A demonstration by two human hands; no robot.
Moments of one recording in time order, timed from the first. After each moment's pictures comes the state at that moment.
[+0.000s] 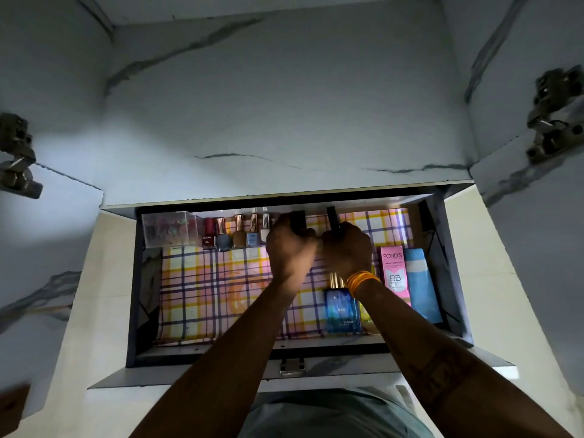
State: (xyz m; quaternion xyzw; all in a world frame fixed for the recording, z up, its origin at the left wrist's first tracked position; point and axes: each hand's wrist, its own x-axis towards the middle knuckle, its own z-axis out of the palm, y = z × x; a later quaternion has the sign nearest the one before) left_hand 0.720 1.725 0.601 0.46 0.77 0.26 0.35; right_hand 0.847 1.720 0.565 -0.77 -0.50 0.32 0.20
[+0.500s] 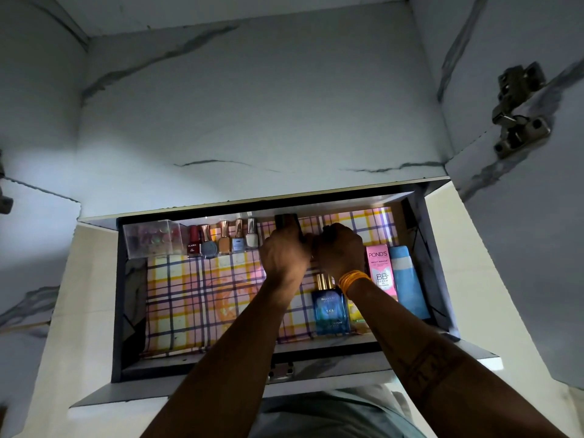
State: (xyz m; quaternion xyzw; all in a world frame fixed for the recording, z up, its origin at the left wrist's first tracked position) left_hand 0.734 1.725 0.579 0.64 0.73 0.09 0.21; right_hand 0.860 1.717 0.569 -0.77 -0.48 0.37 0.21
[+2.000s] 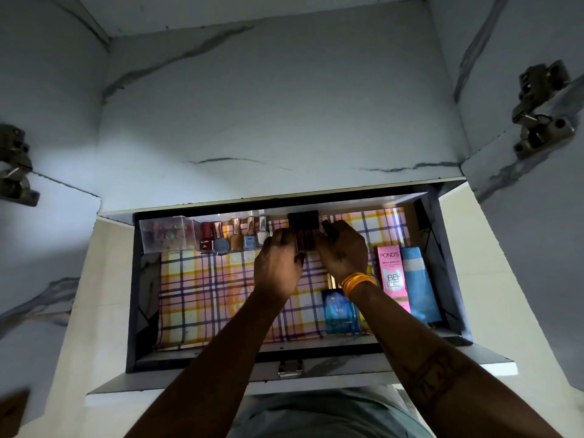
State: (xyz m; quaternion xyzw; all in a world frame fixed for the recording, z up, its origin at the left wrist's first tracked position) left_hand 0.690 1.696 0.589 0.71 0.67 0.02 0.22; right_hand 0.843 1.711 0.569 -0.74 -0.51 0.34 0.29
